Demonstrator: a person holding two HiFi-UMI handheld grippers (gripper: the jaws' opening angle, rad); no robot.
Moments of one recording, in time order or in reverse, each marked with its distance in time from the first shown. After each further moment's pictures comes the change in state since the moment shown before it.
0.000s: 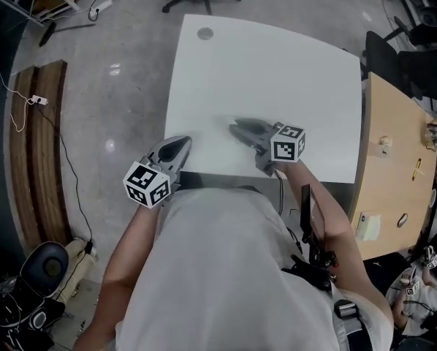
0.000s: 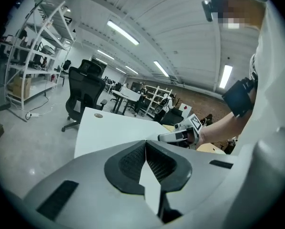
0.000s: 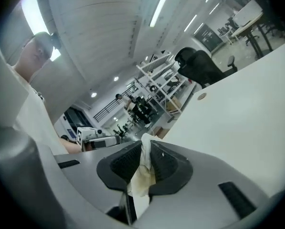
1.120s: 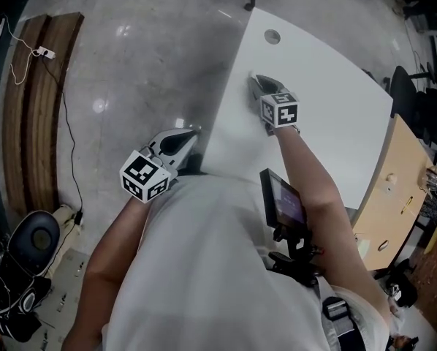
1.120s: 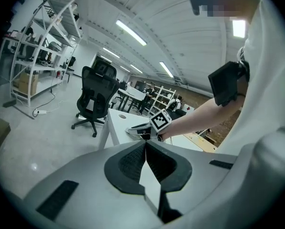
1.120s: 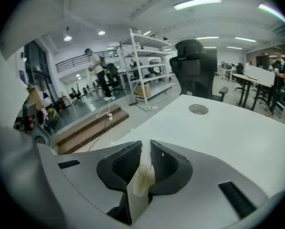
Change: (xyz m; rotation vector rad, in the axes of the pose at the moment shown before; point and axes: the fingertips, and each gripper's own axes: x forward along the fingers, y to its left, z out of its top) left arm -0.080 0.106 0.011 -0.041 0.024 0.012; right arm 0.167 -0.147 0.050 -0.360 0.236 -0.582
